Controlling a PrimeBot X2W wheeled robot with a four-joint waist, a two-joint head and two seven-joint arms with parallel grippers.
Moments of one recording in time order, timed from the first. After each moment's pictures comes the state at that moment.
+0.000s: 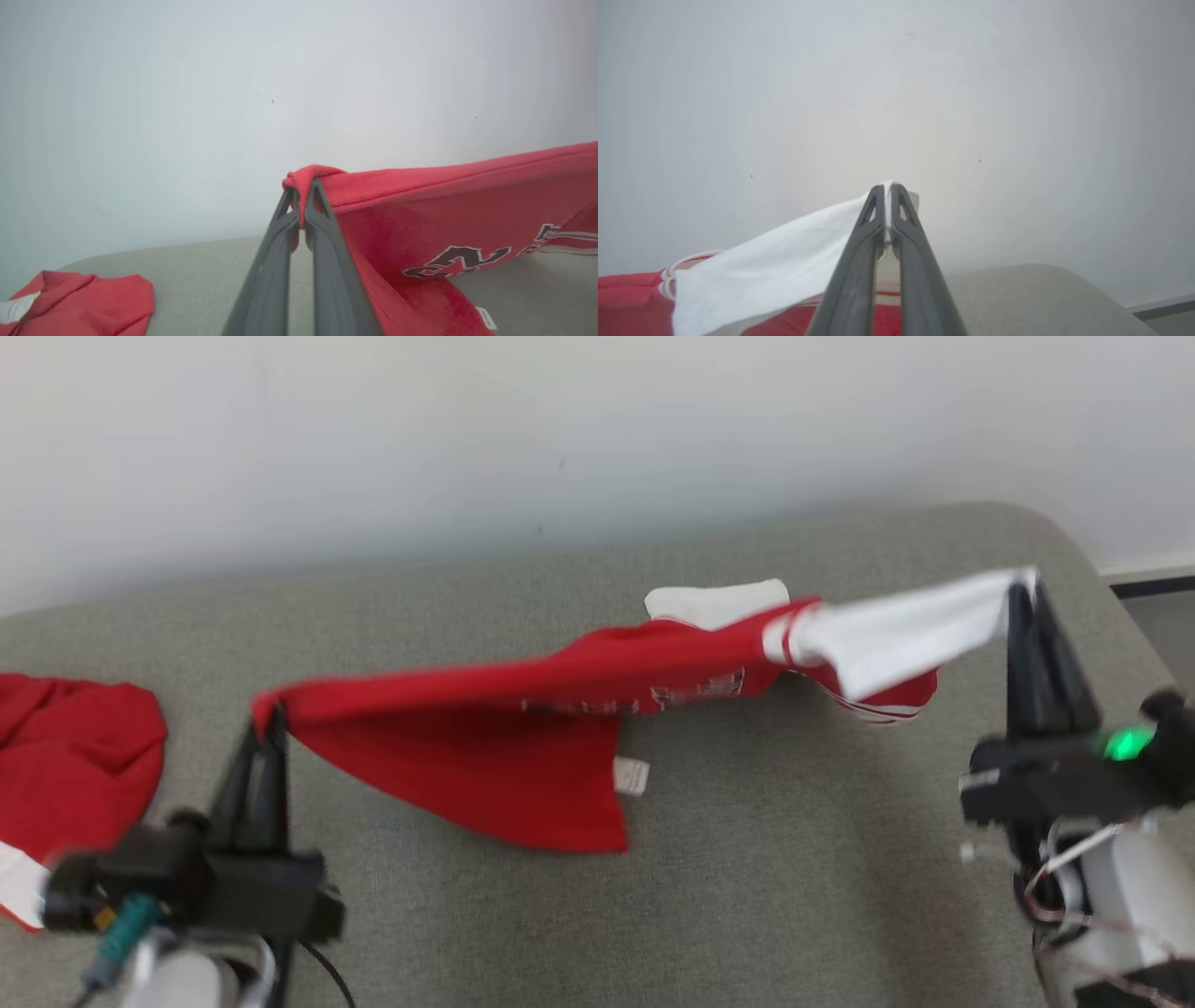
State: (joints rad) left arm -0.21 0.13 -0.03 0.17 -0.18 -0.11 -0.26; right arm -0.31 -0.23 -0.01 0.19 0.34 0.13 -0.26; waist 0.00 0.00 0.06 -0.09
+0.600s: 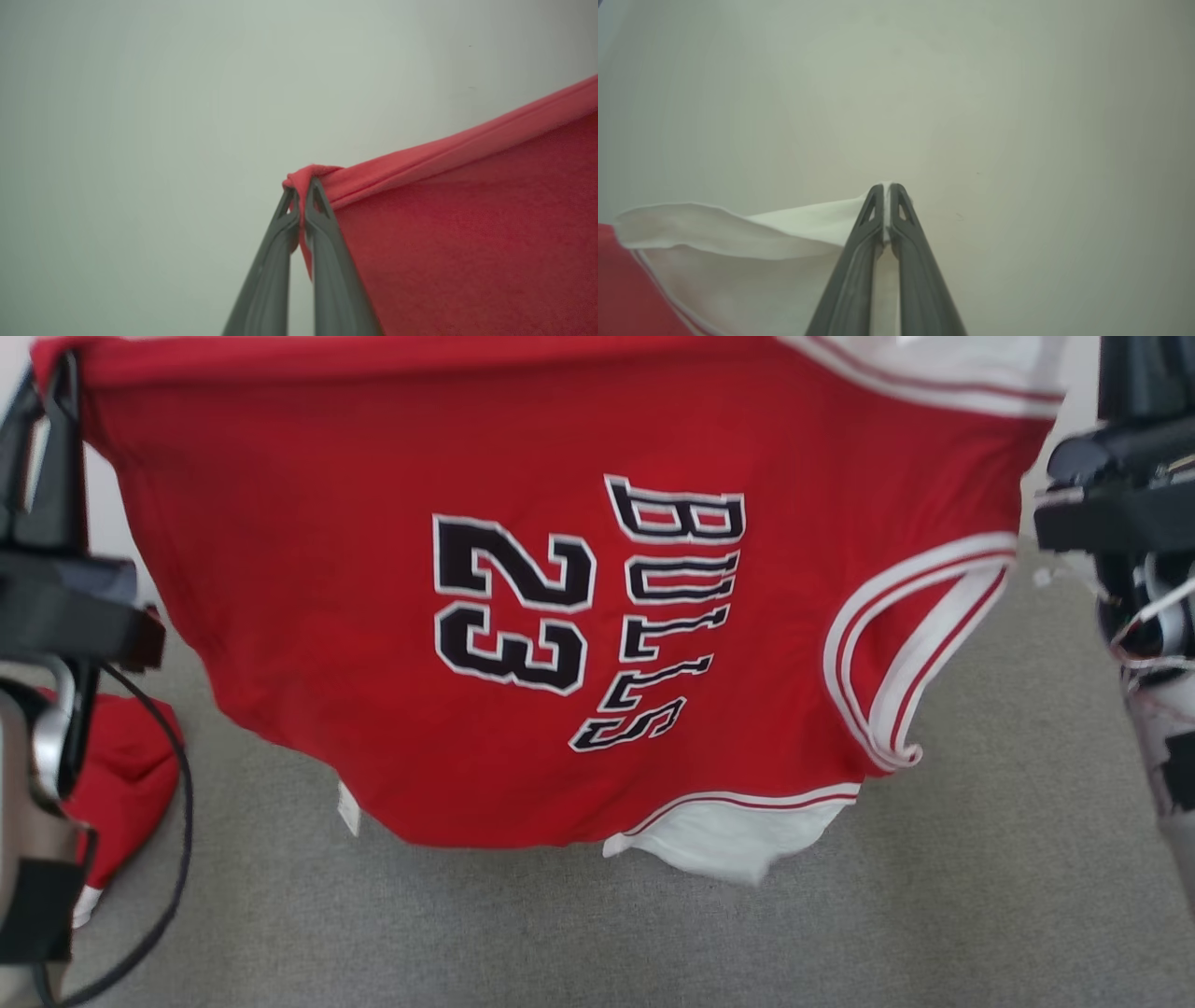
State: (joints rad) left arm -0.70 0.40 -0.05 0.20 -0.17 -0.13 -0.13; right arm -0.83 -0.43 0.18 0.24 0.39 0.13 -0.26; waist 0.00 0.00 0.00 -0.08
